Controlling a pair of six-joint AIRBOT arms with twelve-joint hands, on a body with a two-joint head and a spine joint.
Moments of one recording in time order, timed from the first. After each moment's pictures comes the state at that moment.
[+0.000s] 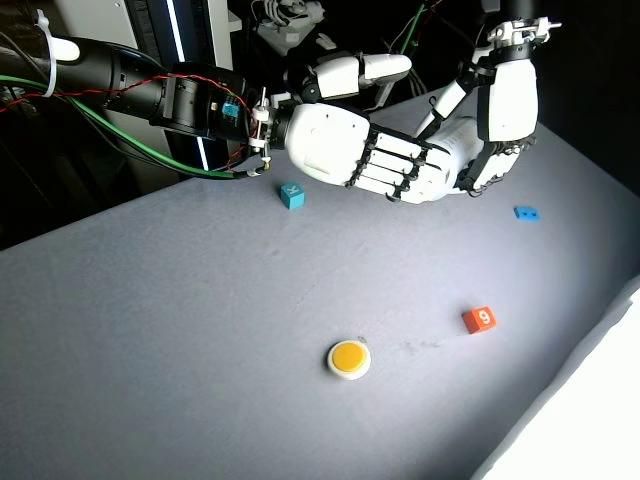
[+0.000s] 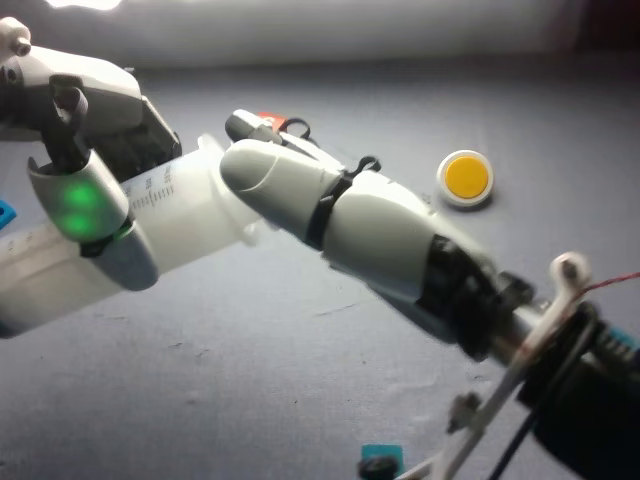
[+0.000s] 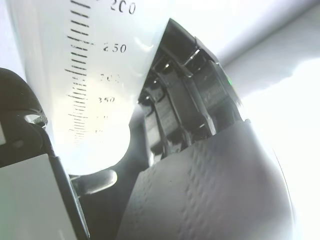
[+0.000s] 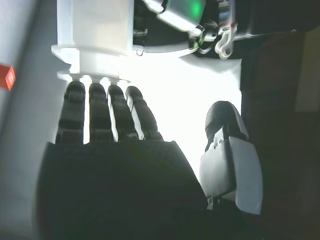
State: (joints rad) left arm 0.11 -0.84 0.93 0.40 0.67 0.12; right arm -0.56 -1.27 0.72 0.49 0.87 -0.31
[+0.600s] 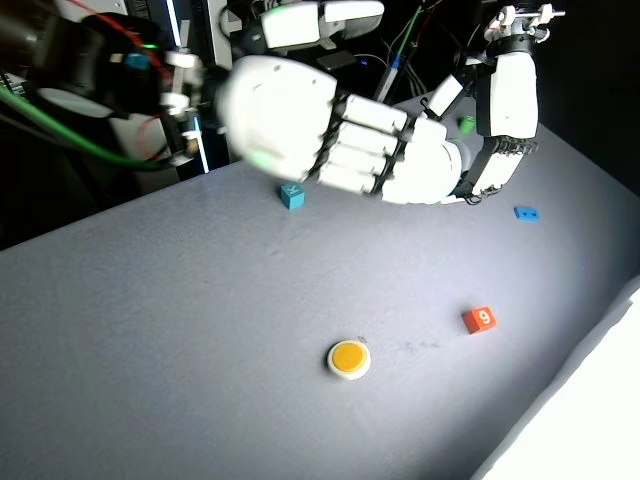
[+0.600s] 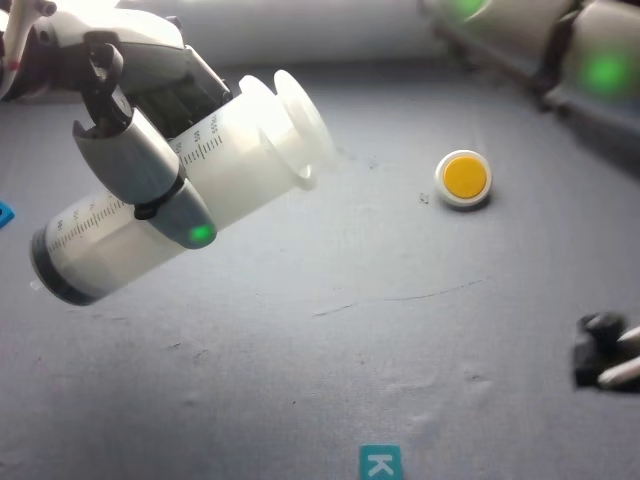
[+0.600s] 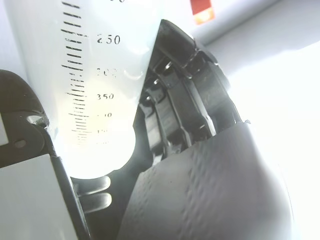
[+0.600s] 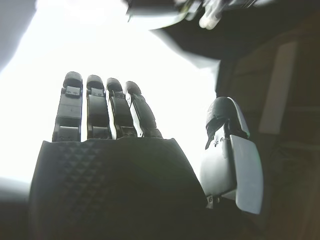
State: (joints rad) left arm 0.11 -0.86 0.93 0.43 0.53 0.06; right arm -0.47 -0.78 0.63 0.41 0.75 -0.29
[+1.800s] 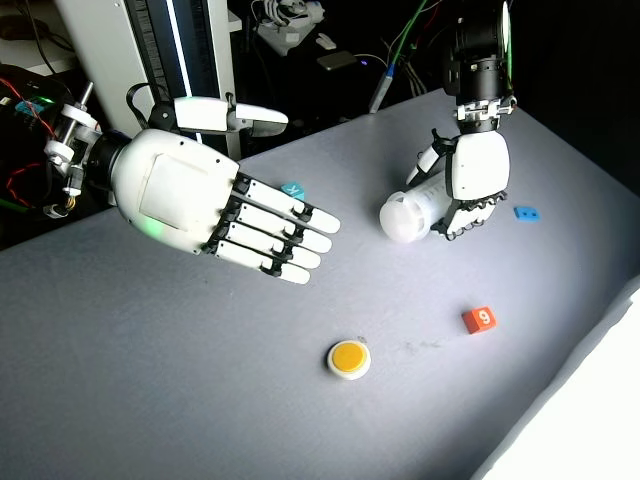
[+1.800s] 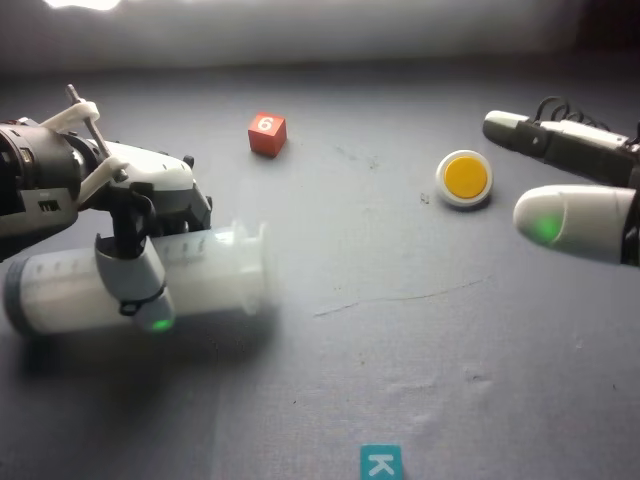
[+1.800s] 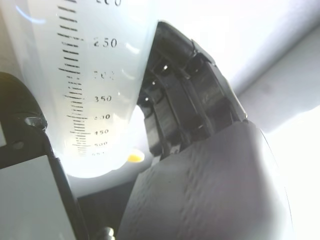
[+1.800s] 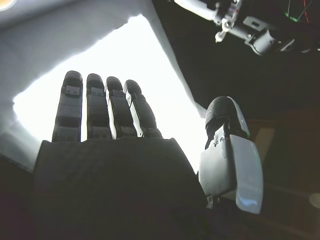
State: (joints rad) left arm 0.47 -1.02 1.08 0.70 0.41 0.06; right arm -0.76 -0.69 0.69 0.10 0.76 -0.29
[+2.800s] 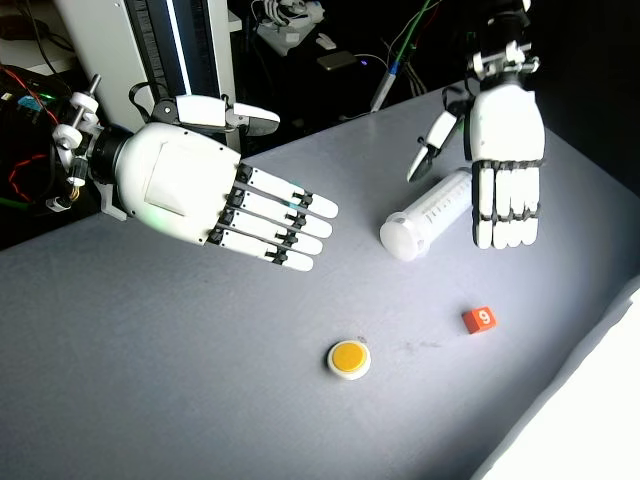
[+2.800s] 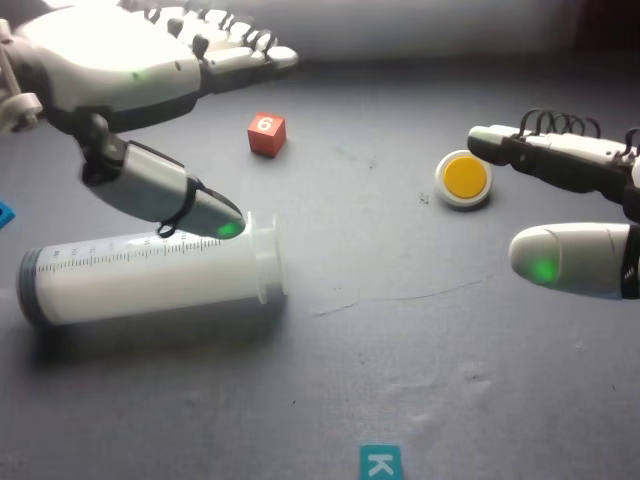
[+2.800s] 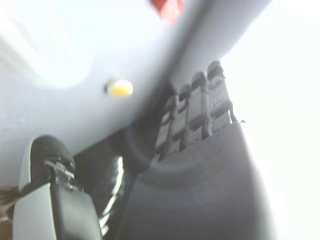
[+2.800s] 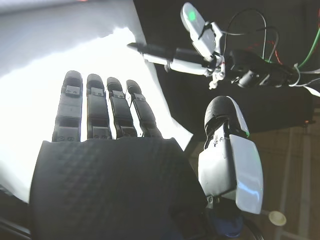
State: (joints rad) left arm 0.40 -0.82 1.05 1.05 -0.34 0.06; right arm -0.74 -0.67 0.69 -0.01 0.74 -0.34
